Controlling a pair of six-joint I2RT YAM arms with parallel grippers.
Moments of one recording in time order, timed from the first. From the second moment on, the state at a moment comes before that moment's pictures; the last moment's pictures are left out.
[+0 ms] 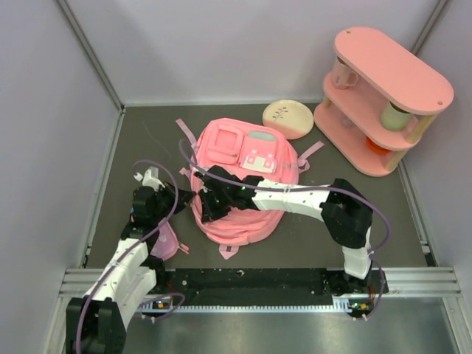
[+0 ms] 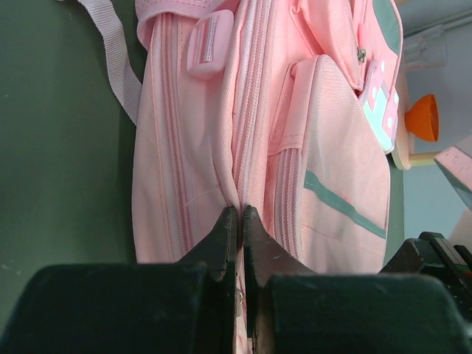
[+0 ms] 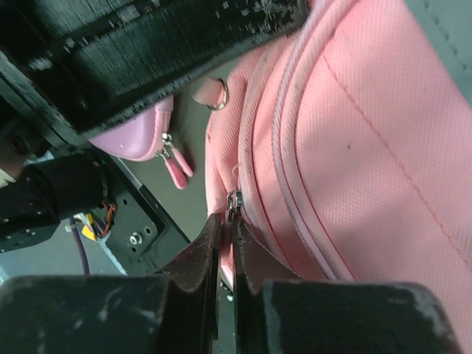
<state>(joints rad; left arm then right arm) -0.10 0.77 0.26 0.12 0.35 -0.81 1.11 1.90 1.42 -0.35 -0.20 0.60</state>
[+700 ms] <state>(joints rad) -0.09 0.71 0.26 0.09 0.27 -0.81 1.11 2.00 1.56 -0.35 -0.19 0.67</state>
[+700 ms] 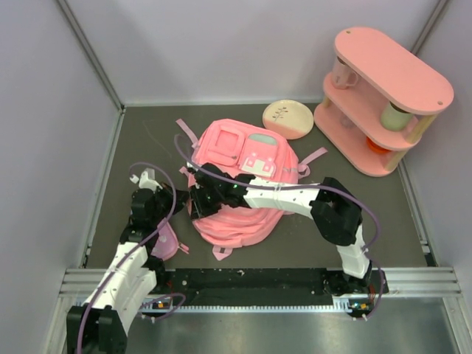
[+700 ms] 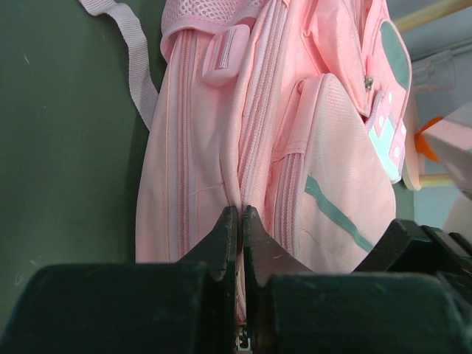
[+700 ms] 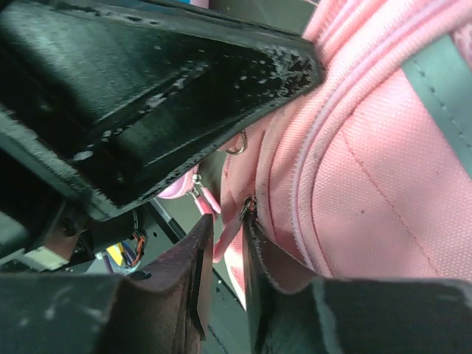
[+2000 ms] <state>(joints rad) -0.59 0.67 0.56 -0.58 -0.04 -0.81 0.96 1.29 0.90 -0.29 0.23 0.78</state>
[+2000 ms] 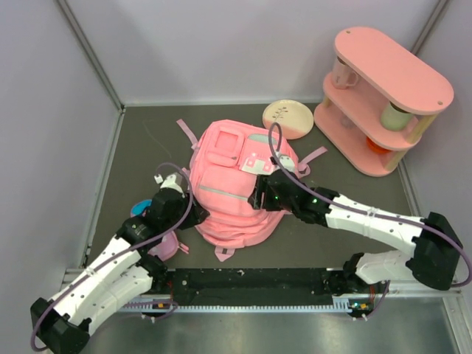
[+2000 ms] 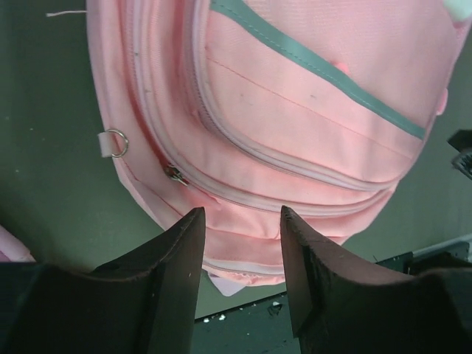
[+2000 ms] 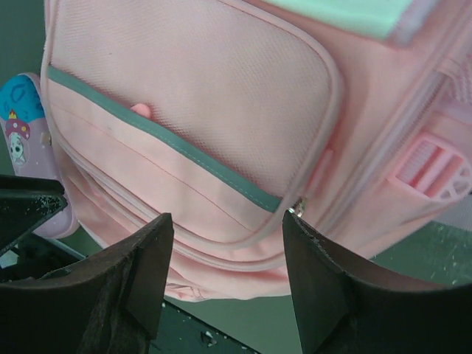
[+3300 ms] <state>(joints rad) -0.60 0.74 0.42 -0.43 -0.08 -0.84 0.84 1.27 0.69 -0.18 0.06 1.00</state>
